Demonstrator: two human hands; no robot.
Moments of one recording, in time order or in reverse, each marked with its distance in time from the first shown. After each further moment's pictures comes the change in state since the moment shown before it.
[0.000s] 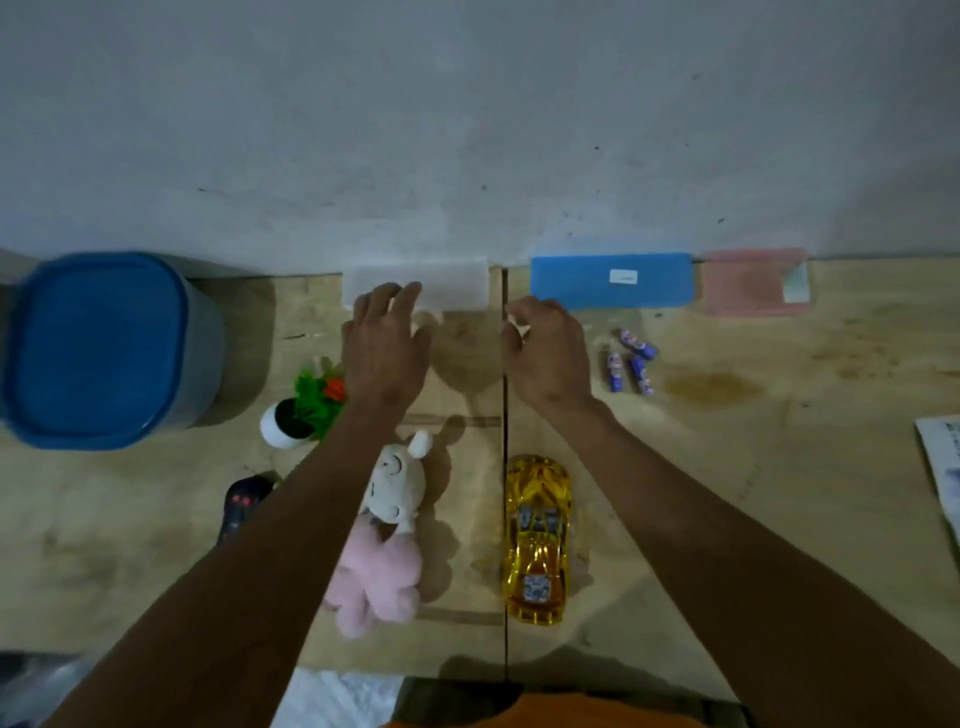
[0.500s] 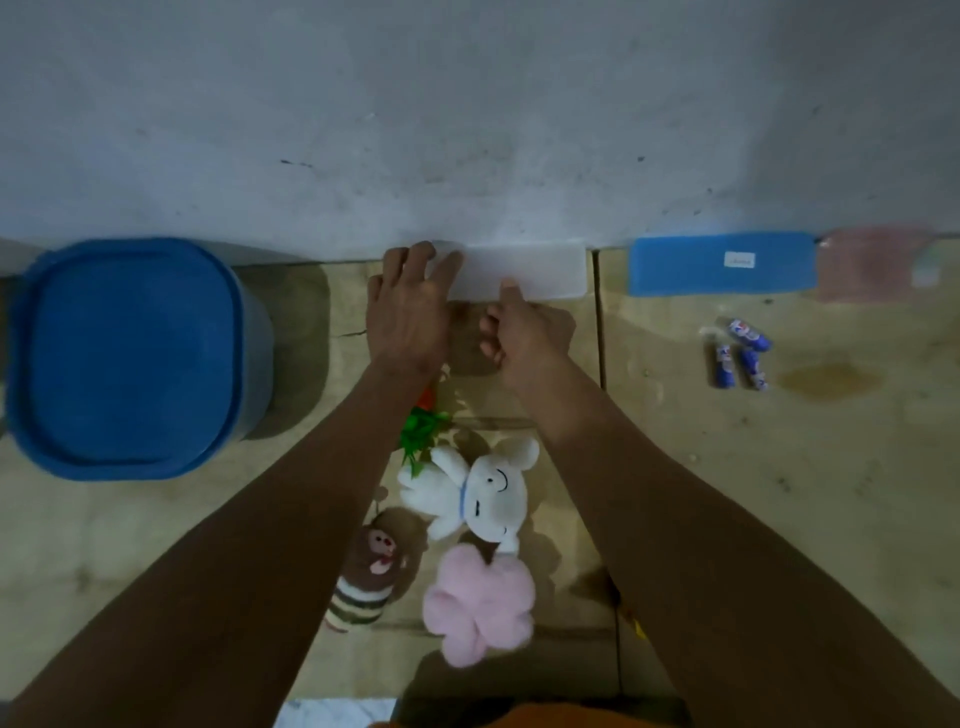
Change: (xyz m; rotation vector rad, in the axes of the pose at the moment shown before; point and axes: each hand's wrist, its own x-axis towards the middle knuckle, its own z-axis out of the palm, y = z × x) left_hand 0.056 -0.090 0.012 0.112 -0.018 0.150; right_hand 0.035 -0.096 0.118 0.900 0.156 1.010
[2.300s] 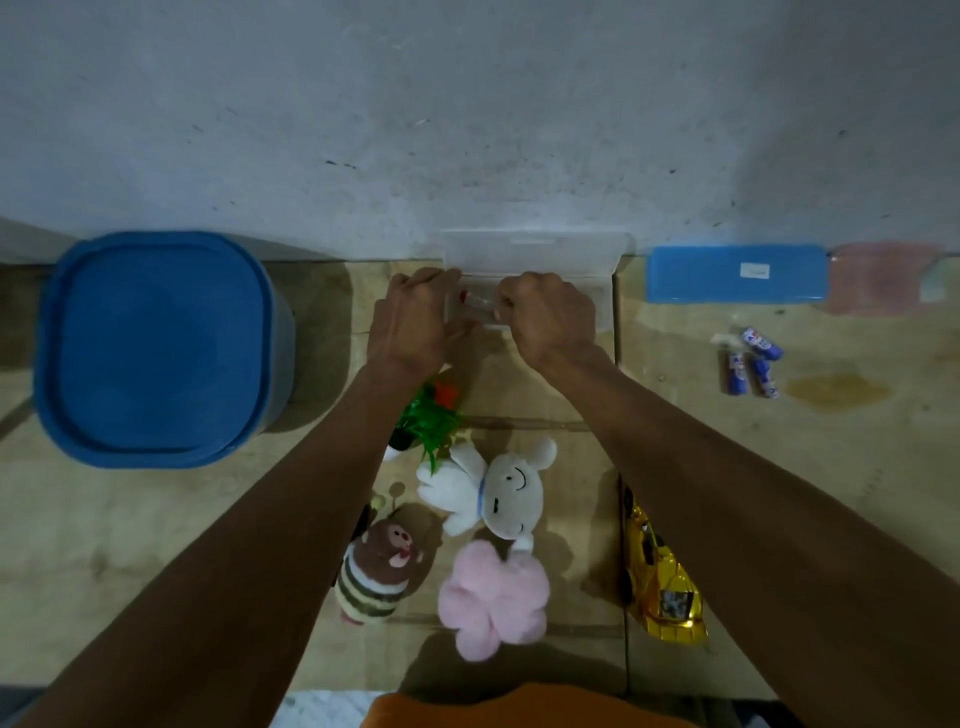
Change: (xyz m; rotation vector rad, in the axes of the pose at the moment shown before) left_hand -0.008 -0.021 -0.022 -0.212 -0.208 -0.031; right_hand 0.007 -0.017 -0.008 -1.450 -0.116 -1.057
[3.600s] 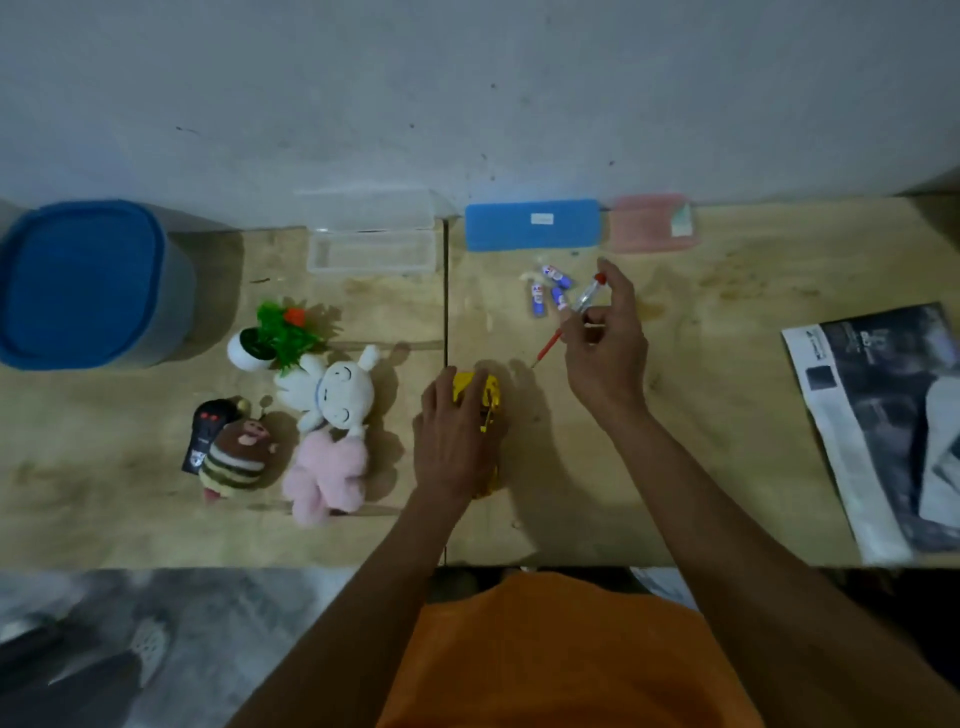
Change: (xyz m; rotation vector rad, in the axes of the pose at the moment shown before) left_hand -0.210 0.231 0.143 -0.042 0.015 -0.099; right_hand -0.217 0.214 -0.074 0.868 0.506 0.228
